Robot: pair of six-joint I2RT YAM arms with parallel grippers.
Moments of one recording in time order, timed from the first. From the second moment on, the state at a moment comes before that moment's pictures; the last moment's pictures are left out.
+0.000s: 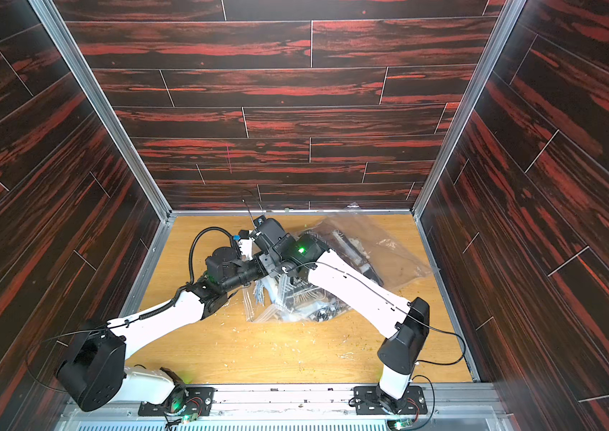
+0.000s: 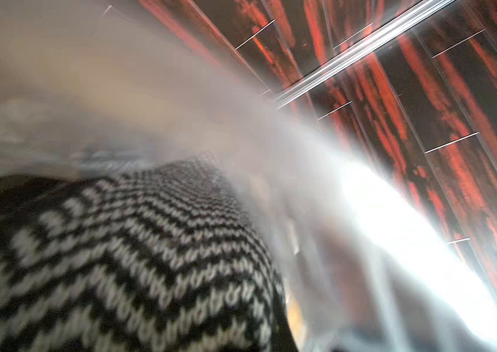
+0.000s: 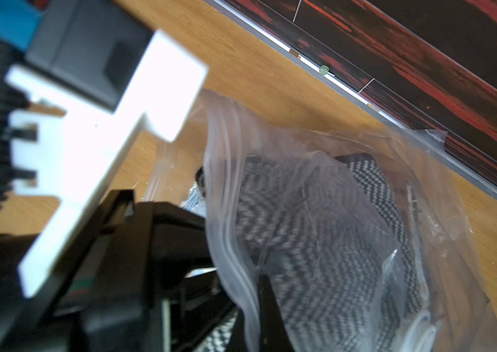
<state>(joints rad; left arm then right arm) -0.57 1.40 0.81 0.38 0.33 -0.94 0.96 1.75 1.88 -1.02 0.39 0.18</state>
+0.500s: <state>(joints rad) -0.53 1.05 0.73 -0.09 0.23 -0.74 0.95 1.73 1.78 -0.95 0.30 0.12</state>
